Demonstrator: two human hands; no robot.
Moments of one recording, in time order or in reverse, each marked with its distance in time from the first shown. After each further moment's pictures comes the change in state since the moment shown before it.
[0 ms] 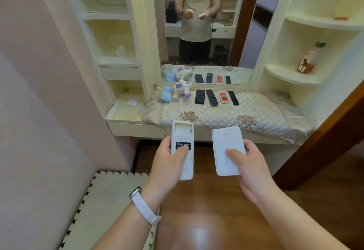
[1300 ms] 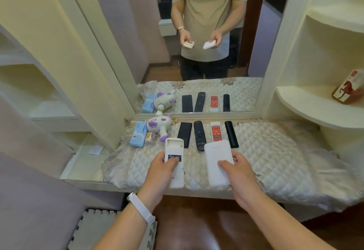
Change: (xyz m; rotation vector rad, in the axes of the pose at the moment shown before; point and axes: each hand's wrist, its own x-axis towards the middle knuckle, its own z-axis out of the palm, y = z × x) left_hand 0.384 -0.008 0.186 0.135 0.122 -0.307; right_hand 0.420 -0.041 -0.055 -0.041 -0.050 0.169
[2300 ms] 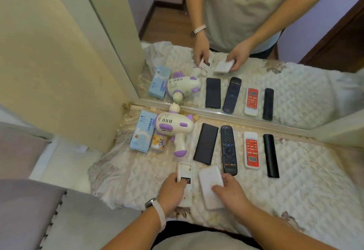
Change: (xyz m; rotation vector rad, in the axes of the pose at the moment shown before) left_hand 0.222 -0.114 -0.020 0.267 -0.151 -0.365; right_hand 0.192 0.081 0.117 -0.621 -0.186 0.367
